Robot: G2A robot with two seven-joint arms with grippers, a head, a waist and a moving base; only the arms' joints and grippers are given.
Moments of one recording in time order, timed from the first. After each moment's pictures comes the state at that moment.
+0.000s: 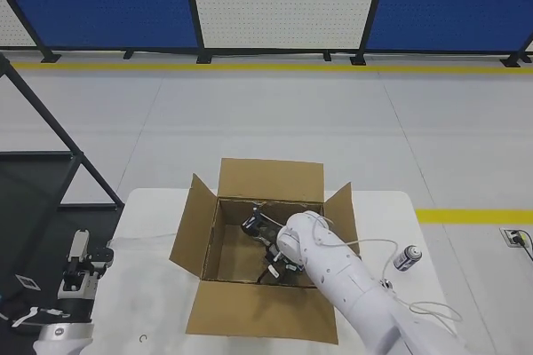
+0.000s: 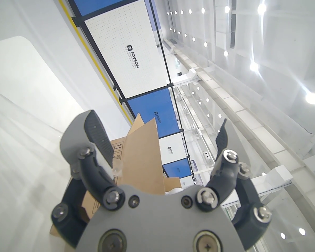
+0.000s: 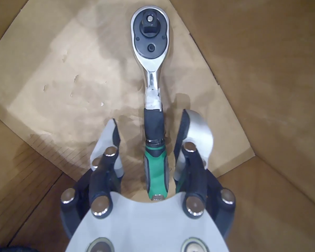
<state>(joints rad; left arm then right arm) 1.52 -1.29 -1.83 -1.97 -0.09 -0.11 -0.06 -0.14 -1.76 0.49 -0.31 -0.90 -0.31 0.77</state>
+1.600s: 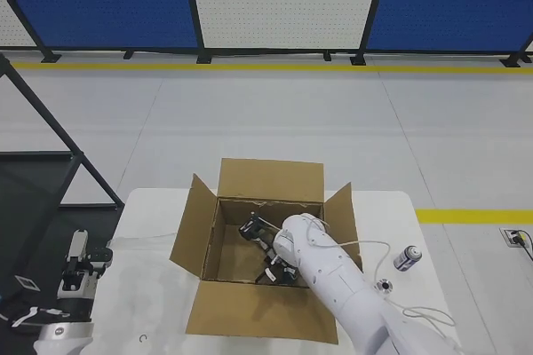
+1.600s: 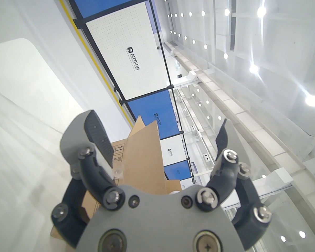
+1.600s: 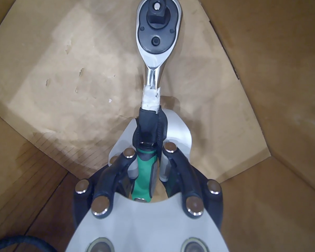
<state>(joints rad) 1.51 -1.29 -1.83 -1.96 -0.09 -0.12 -0.05 -0.12 -1.83 0.53 -0.19 -0.93 -0.35 0.75</state>
